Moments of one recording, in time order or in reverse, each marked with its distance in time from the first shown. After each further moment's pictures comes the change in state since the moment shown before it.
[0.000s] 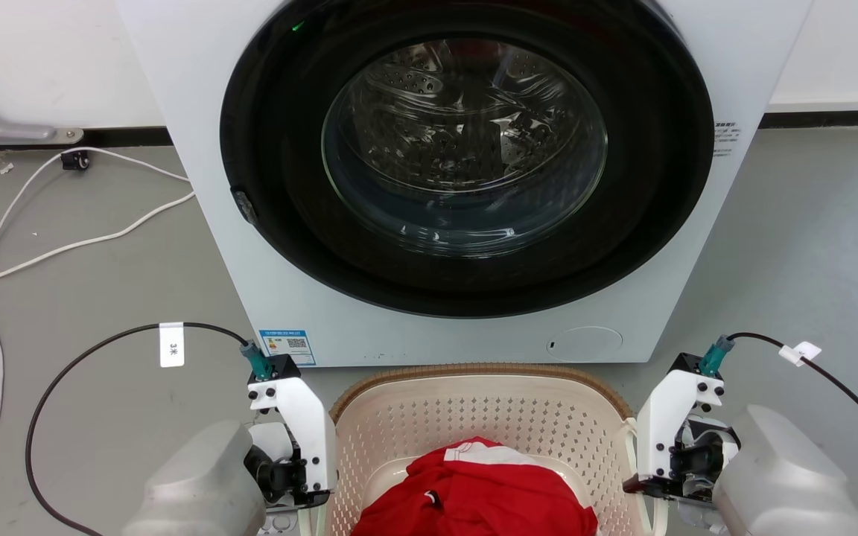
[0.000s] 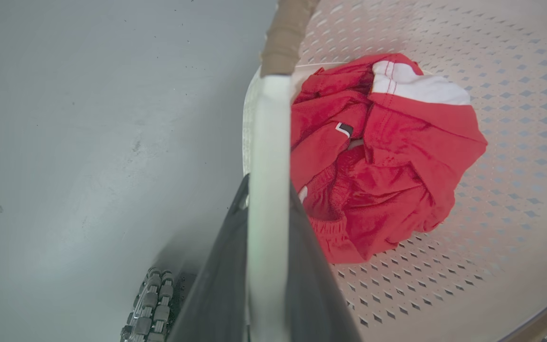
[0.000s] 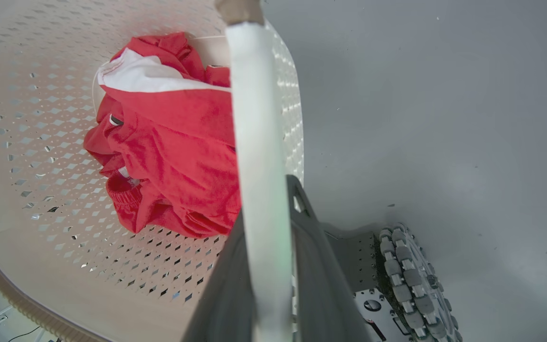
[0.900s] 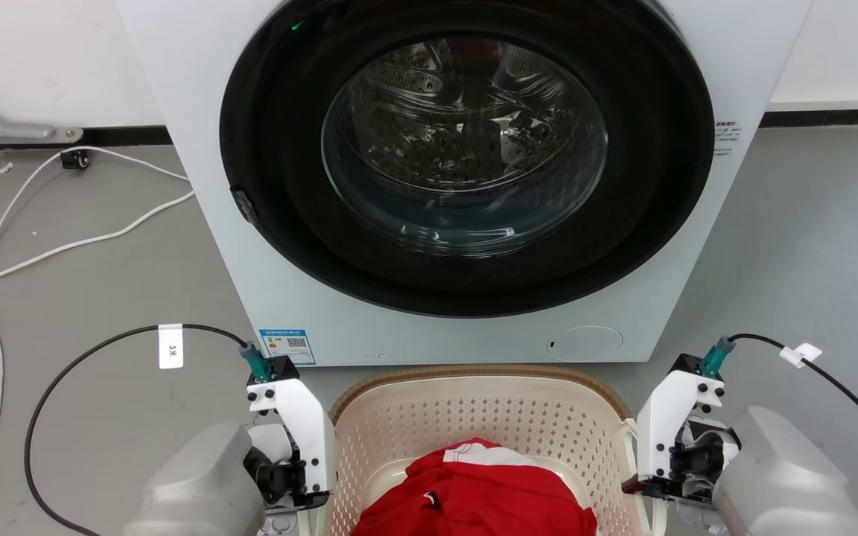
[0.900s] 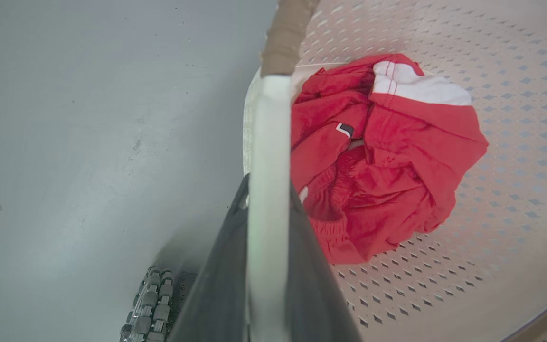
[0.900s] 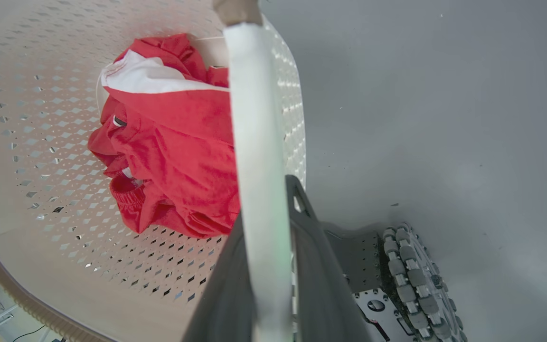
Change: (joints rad) left arm 0.000 0.000 -0.012 0.005 -0.015 0.000 -0.003; right arm 0.002 0.000 0.004 0.000 0.014 0.000 0.000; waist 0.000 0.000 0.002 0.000
